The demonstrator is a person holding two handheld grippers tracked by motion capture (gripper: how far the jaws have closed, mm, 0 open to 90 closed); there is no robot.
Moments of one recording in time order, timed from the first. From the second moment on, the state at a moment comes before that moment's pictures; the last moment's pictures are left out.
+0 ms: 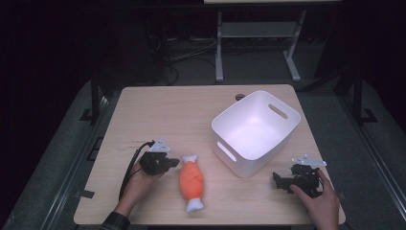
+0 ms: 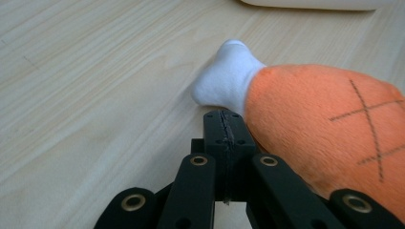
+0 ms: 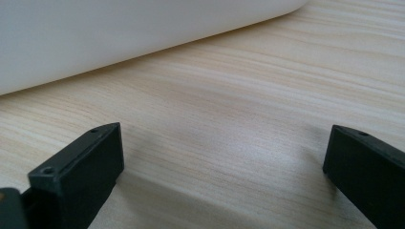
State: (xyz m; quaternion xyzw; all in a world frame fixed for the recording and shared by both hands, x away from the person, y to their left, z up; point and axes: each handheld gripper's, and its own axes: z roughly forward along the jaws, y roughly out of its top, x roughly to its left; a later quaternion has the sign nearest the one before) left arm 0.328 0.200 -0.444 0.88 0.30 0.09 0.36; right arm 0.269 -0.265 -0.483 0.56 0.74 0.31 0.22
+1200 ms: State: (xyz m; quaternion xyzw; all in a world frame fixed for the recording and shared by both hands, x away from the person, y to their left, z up) left arm 0.353 0.125 -0.446 0.90 0.23 0.05 0.36; right arm 0.269 -0.265 -0.483 0.56 0.74 0.31 0.22
